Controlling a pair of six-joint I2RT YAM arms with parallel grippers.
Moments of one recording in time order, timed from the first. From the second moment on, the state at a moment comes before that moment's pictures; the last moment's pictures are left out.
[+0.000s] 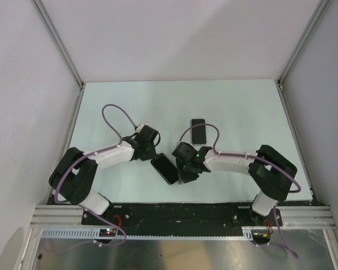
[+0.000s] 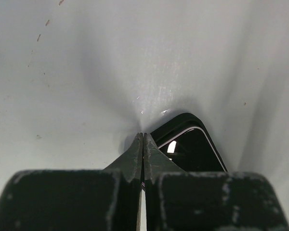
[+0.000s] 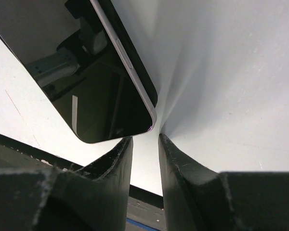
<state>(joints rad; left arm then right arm) -0.62 1.53 0.80 -0.35 -0.18 -0.80 0.99 1.68 0.96 -0.46 -0.03 0.80</state>
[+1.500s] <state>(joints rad) -0.44 1.66 0.94 -0.42 -0.12 -0.71 1.00 1.67 0.92 -0.30 0.12 0.87</state>
